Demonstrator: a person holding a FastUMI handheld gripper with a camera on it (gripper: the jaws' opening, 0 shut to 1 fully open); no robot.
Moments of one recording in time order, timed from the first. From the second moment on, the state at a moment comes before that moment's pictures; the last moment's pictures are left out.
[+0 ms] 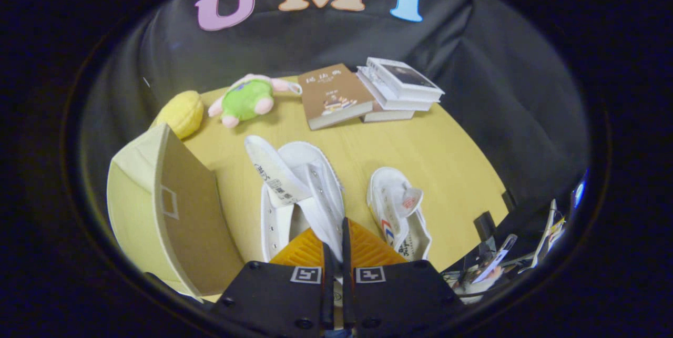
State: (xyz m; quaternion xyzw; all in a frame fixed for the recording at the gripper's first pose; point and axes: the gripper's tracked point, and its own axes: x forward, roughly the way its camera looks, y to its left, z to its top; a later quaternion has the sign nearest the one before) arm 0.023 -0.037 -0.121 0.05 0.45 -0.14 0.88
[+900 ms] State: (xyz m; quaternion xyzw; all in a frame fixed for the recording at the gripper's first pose) arm 0.034 0.131 -0.007 0.02 0.36 -0.03 0.93
